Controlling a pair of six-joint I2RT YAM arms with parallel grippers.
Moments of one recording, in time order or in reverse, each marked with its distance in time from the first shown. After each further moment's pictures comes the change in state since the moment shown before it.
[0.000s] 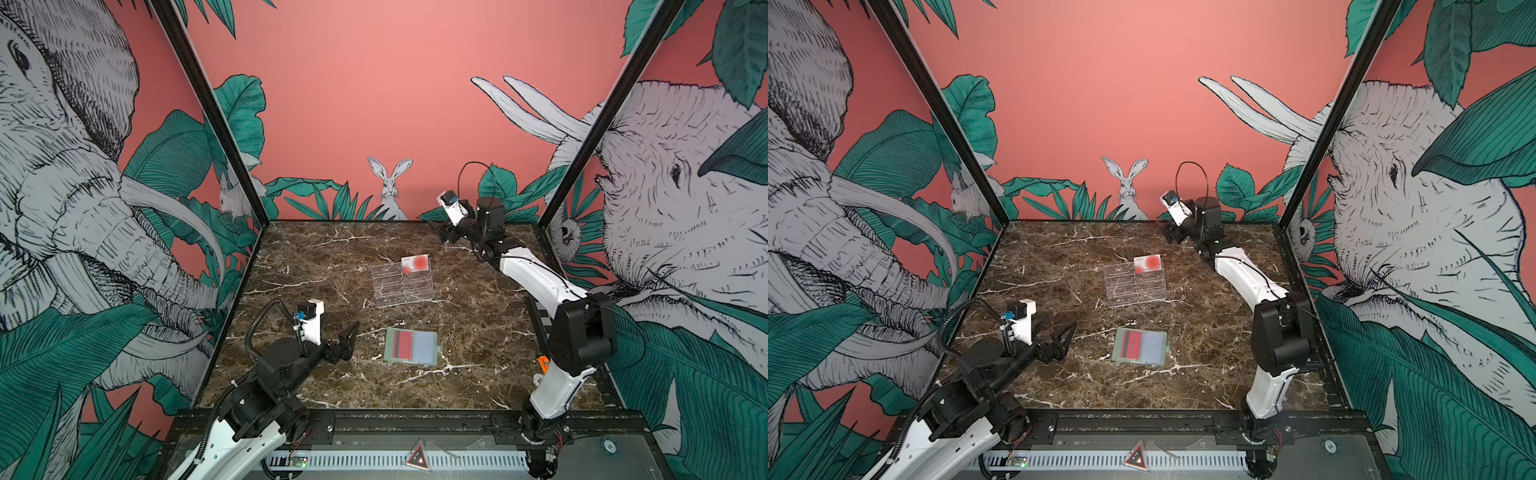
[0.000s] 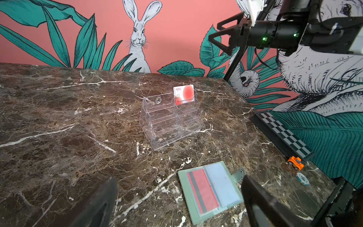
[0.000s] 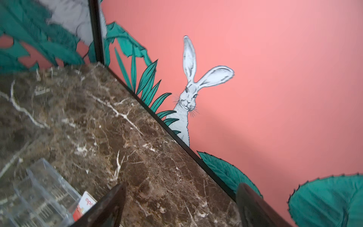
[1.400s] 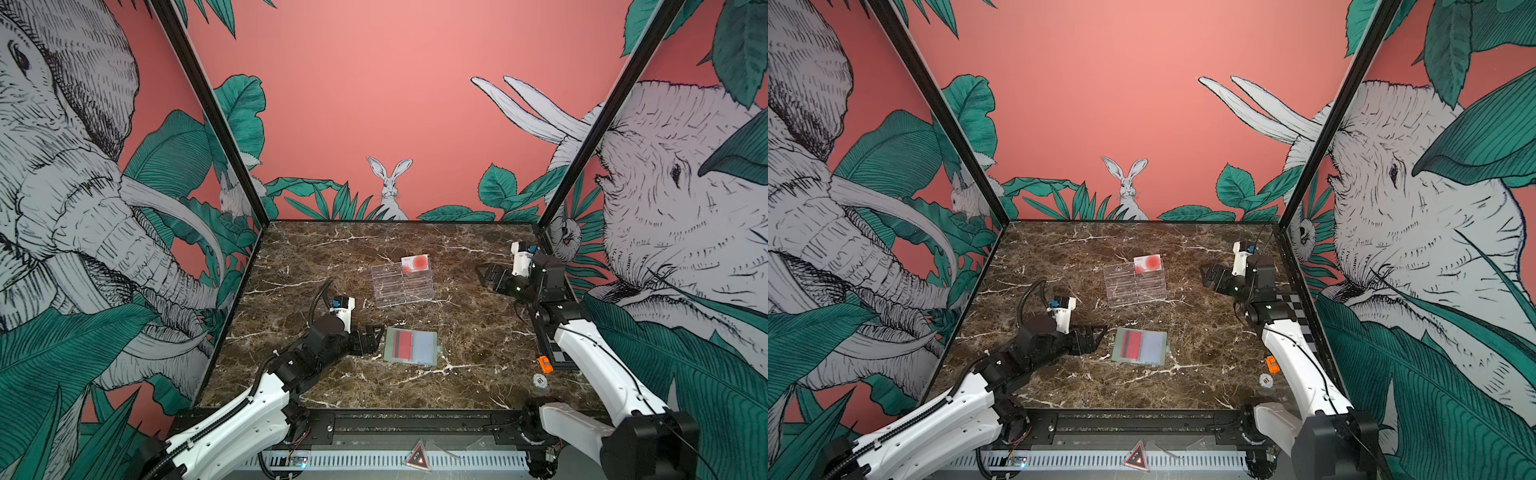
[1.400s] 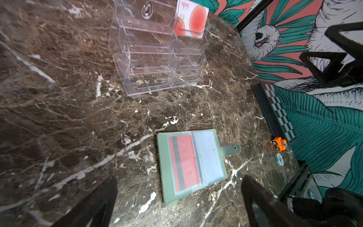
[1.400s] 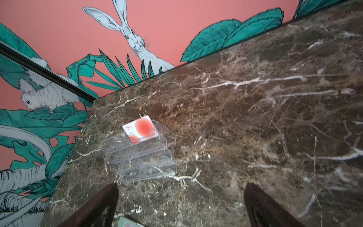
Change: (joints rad) left arm 0.000 0.524 -0.060 0.270 0.195 -0.327; right arm -0.185 -0.690 -0.659 -0.298 -0.005 0.678
